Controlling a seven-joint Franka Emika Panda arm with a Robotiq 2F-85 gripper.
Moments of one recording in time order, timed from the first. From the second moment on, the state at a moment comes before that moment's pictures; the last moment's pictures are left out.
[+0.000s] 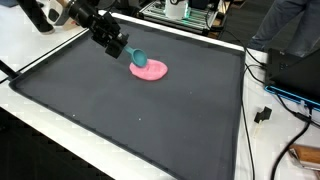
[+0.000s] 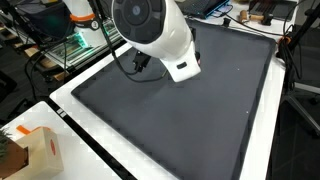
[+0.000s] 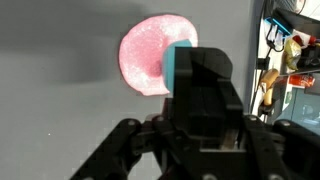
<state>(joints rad) -0.25 0.56 -0.02 -1.72 0.74 1.80 -0.71</state>
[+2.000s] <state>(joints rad) -0.25 0.63 -0.01 -1.66 0.74 1.81 -0.71</state>
